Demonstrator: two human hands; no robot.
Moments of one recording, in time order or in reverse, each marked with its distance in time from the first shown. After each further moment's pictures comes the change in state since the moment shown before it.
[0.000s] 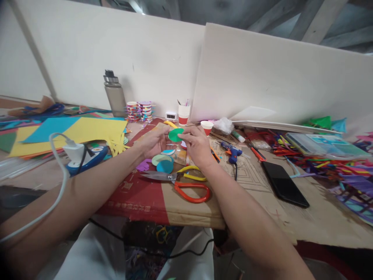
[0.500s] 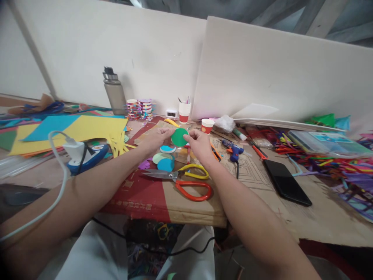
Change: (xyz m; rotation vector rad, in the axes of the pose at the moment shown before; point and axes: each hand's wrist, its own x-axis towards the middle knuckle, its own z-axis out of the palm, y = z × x) left_hand -0.002 -0.007 0.004 0.366 0.106 0.186; right_hand -0.001 0.004 0.011 0.531 -0.026 0.729
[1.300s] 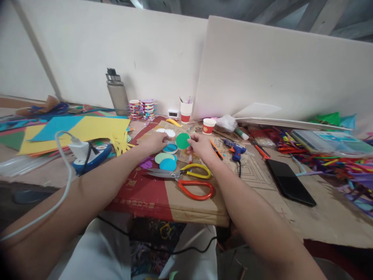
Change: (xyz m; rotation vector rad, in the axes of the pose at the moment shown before) left_hand 0.012 -0.014 -0.035 1.411 0.047 -0.030; right_hand -0.002 -0.001 0.004 0.054 -0.111 0.318
